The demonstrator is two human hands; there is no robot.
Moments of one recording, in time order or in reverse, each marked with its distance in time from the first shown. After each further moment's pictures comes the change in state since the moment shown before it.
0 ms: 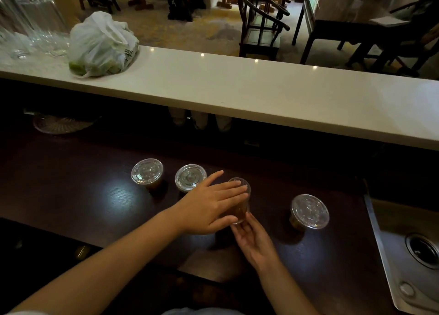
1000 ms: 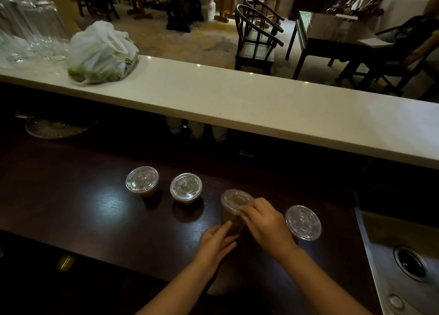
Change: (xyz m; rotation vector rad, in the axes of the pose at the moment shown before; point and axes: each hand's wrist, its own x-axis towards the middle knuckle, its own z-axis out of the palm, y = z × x) left_hand 0.016 0.070 0.089 -1.930 0.452 -1.424; right_hand 0.009 -0.064 0.003 -2.064 -0.398 -1.529
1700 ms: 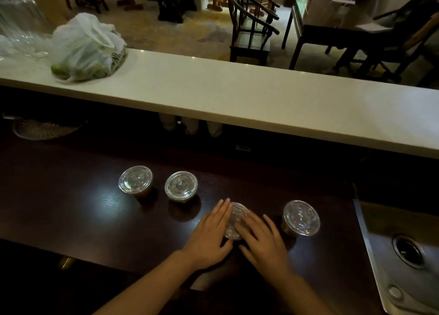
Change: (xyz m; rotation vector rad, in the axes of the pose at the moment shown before) left_hand 0.021 0.014 -0.031 1.685 -0.252 0.882; right_hand -0.062 0.000 0.030 -0.167 -0.212 0.078
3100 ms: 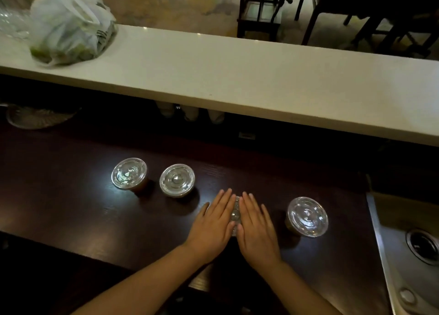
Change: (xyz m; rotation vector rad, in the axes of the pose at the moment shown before) left_hand 0.023 0.004 0.011 0.133 0.068 -0.116; right_hand 0.027 -0.002 0.021 0.146 -0.102 0.299
